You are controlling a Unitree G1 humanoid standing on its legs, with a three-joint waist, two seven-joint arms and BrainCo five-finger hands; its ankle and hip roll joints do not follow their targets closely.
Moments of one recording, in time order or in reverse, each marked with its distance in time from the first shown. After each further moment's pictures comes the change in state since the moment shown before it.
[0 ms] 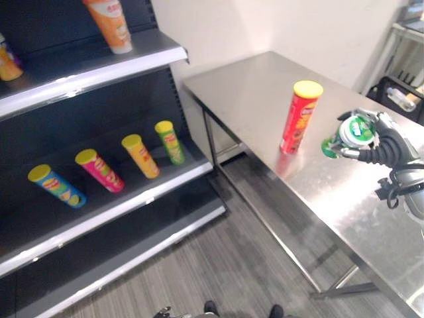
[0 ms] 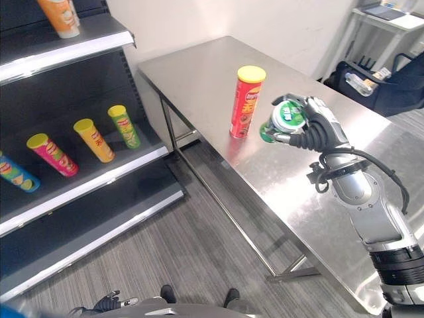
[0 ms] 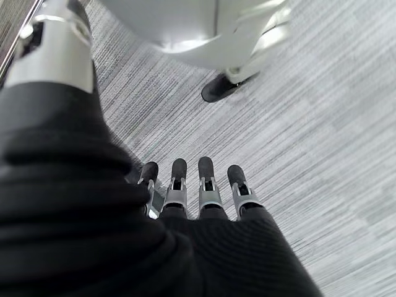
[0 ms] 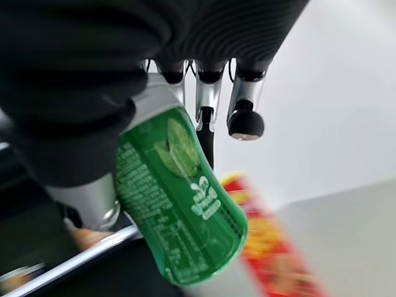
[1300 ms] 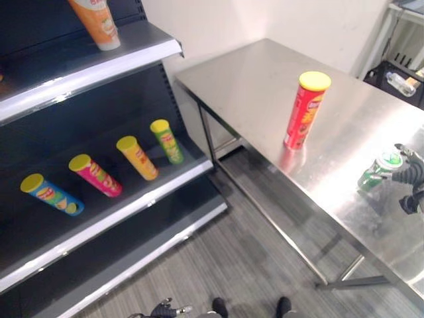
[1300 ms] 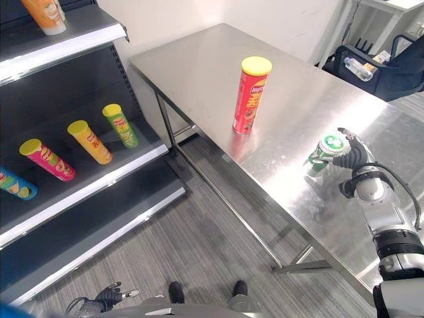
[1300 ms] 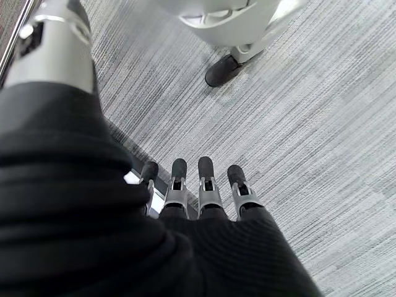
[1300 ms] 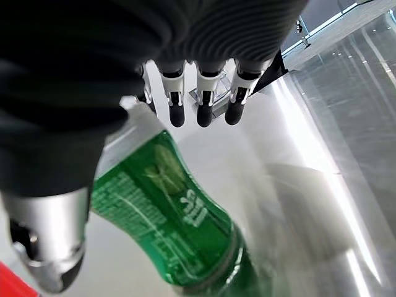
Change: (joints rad) left arm -0.051 0.021 -0.069 0.030 -0.040 -0.006 0.012; right arm -0.145 0.016 0.132 0.869 0.075 0.123 -0.069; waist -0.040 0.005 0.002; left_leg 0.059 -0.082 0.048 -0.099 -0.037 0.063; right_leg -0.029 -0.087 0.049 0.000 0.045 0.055
